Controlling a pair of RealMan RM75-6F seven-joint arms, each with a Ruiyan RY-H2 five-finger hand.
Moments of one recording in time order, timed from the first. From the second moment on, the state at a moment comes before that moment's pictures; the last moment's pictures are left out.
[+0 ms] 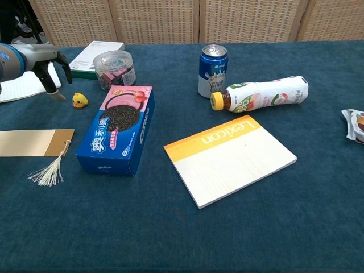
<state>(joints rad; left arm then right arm) -0.93 -1.54 -0.23 -1.24 0.36 0.90 0.65 -0.03 -1.06 0.02 -1.74 -1.56 1.55 -0.13</state>
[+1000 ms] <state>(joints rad) -0.94 -1.64 -0.24 -1.15 0.36 0.89 0.67 -0.04 -1.06 0.01 -1.73 -1.56 1.56 -0.11</state>
